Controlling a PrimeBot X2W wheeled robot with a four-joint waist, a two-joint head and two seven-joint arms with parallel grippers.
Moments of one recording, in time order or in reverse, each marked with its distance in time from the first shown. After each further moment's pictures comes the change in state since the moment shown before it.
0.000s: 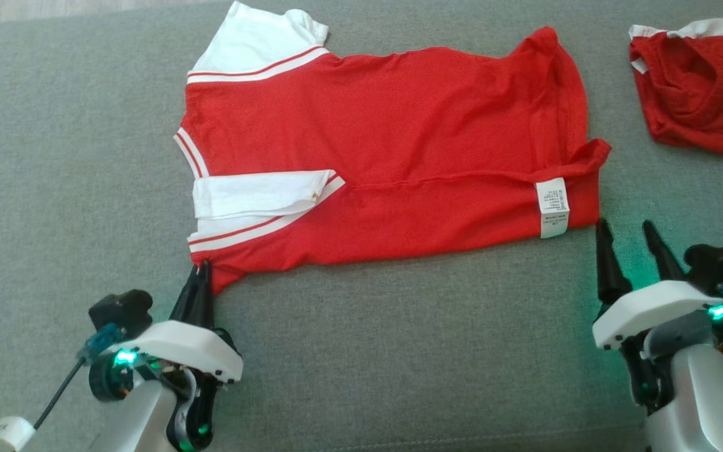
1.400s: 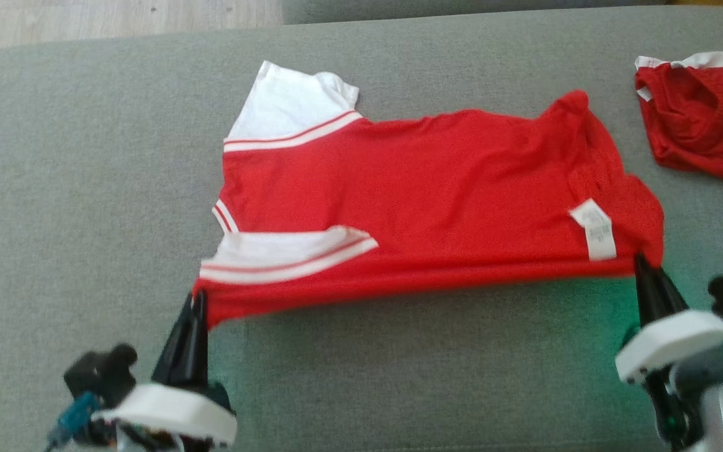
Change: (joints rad) left arm 0.244 0.116 -0.011 -0.424 0.032 0.087 -0.020; right arm 0.114 0.002 -0.047 -0.129 0.027 0.000 0.106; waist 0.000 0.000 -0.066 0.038
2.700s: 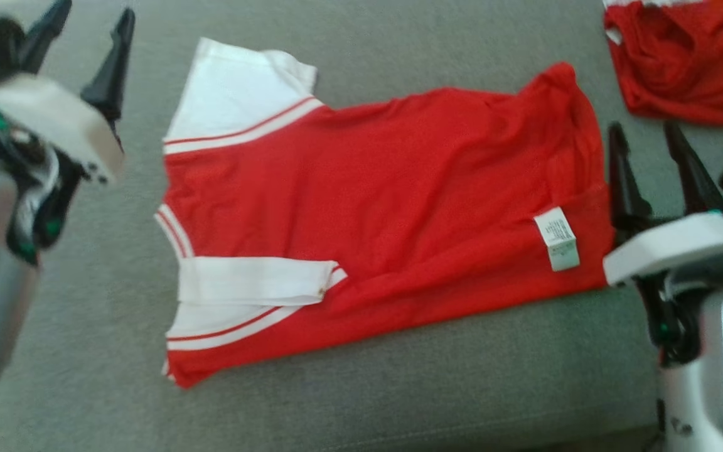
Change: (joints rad) left arm -0.723 0.219 -0.021 0.156 0.098 -0.138 0.401; right arm -0.162 0.001 0.086 -0.223 -0.037 0.000 0.046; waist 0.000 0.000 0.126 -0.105
